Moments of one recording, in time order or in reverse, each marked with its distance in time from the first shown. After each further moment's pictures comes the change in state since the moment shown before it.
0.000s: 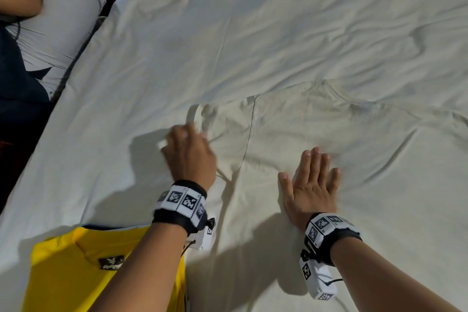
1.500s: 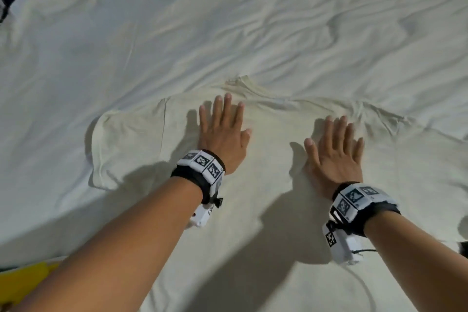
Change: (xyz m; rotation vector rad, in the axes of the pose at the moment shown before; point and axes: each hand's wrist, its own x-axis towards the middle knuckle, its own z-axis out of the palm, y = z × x) left_hand -0.004 0.215 0.093 0.335 -0.440 0.567; right_hand 0.061 0.194 -0.107 -0.012 0.094 0.106
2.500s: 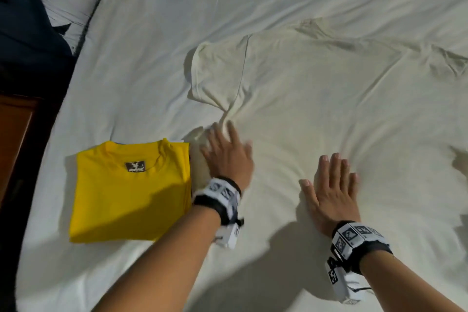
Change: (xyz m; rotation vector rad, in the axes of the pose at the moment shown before) left_hand -0.264 -0.053 0.059 -0.271 0.096 -0.519; right_hand -0.250 -0.057 0.112 0.007 -0.242 -0.145
